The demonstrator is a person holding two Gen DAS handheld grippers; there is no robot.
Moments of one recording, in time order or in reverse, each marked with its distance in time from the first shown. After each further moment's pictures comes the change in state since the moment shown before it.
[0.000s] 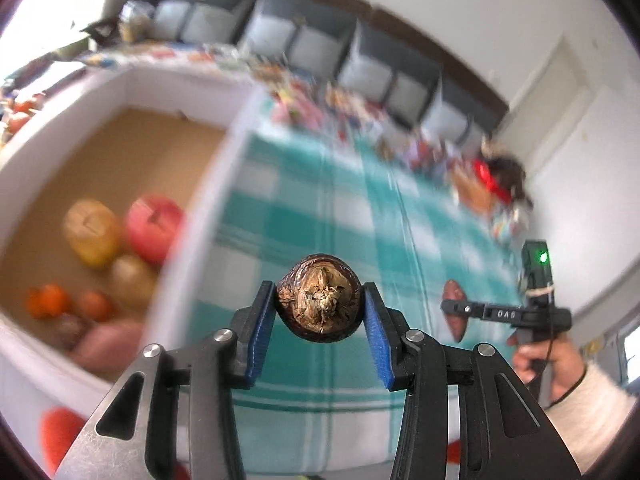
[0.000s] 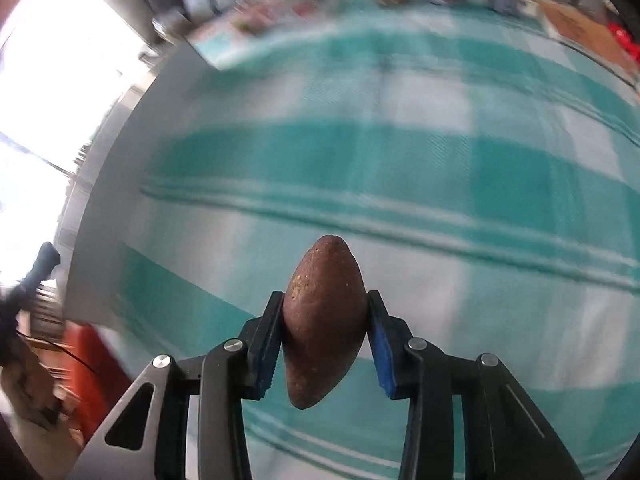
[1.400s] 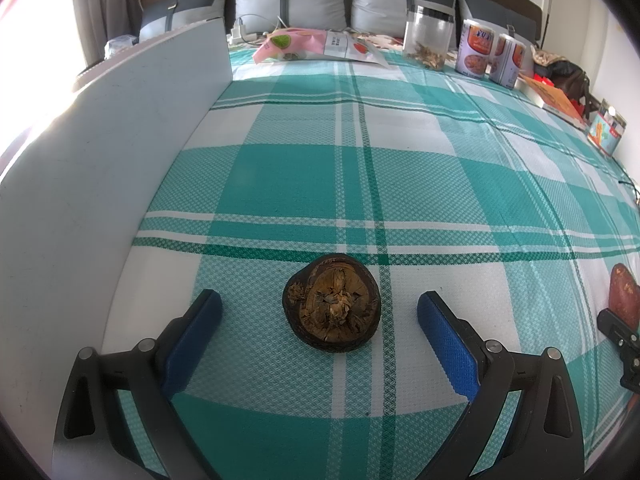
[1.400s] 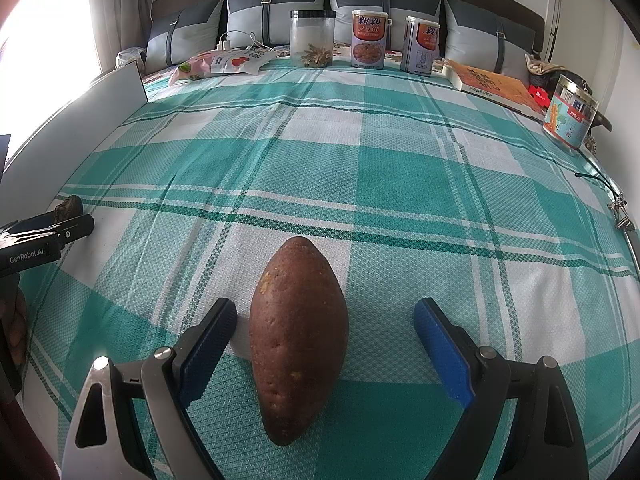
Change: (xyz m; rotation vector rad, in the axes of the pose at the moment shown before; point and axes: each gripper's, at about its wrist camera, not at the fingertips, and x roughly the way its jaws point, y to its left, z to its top) left arm 0.213 -0.051 -0.062 0.282 0.109 0.319; right arm 0.015 -0.049 -0.074 -0.051 -0.329 -0.413
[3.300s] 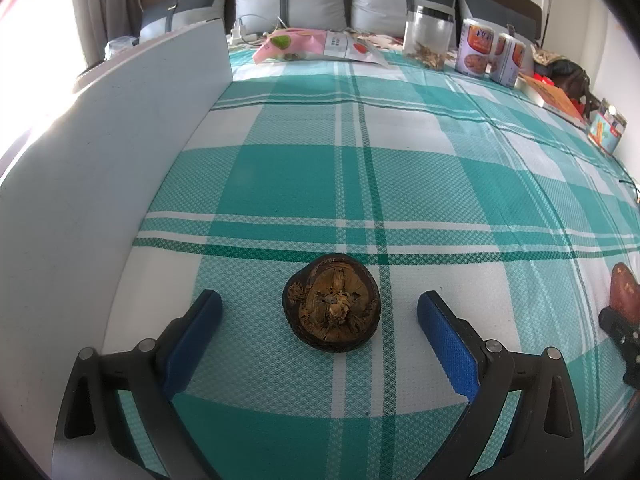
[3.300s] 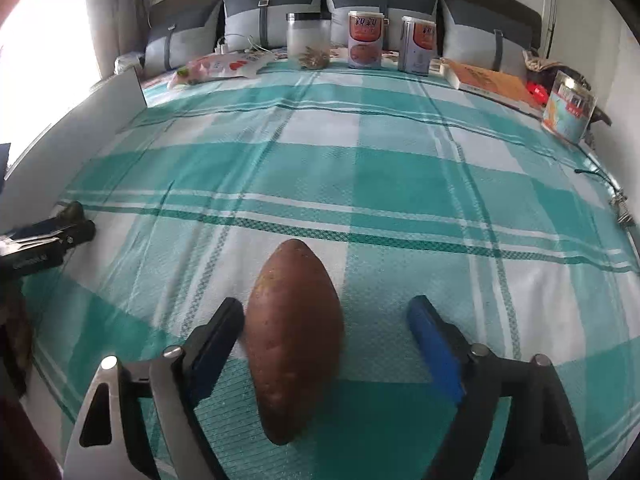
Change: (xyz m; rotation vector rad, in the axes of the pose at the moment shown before) left arm 0.000 -0.001 0.000 0.001 0.001 0.000; right arm 0.000 -0.002 0.001 0.015 -0.004 0.017
